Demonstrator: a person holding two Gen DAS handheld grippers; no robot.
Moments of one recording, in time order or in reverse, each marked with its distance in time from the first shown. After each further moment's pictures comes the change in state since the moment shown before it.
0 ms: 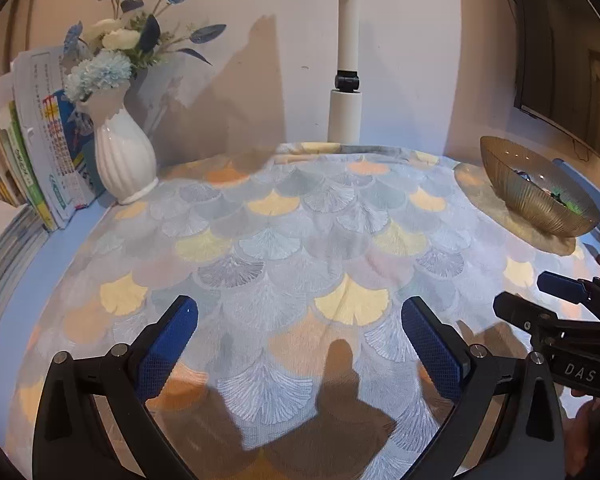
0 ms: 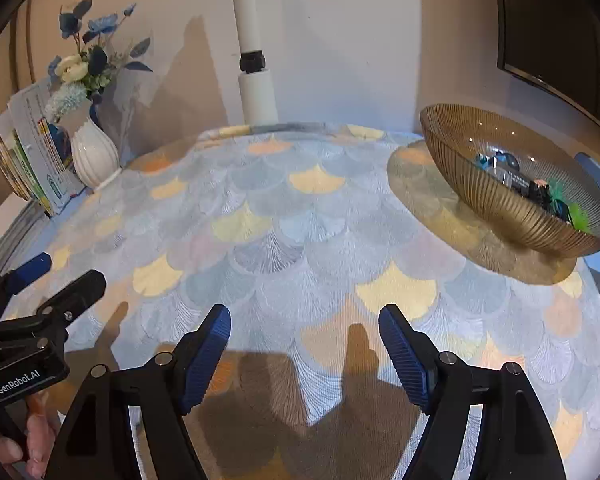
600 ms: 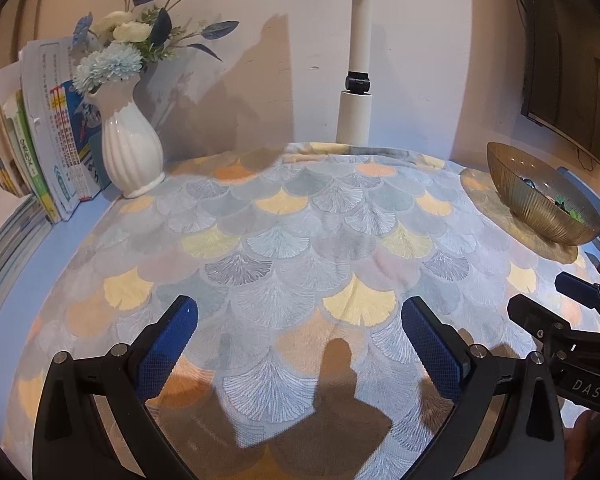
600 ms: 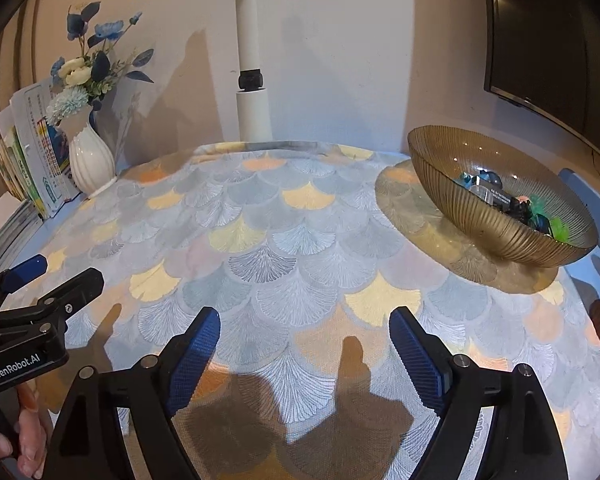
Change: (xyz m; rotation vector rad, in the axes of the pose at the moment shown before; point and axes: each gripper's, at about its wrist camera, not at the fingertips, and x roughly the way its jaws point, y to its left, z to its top) left arm 0.003 0.007 0.001 -0.036 0.011 -0.005; right arm -0.013 0.005 -0.003 -0.024 -0.069 -0.055
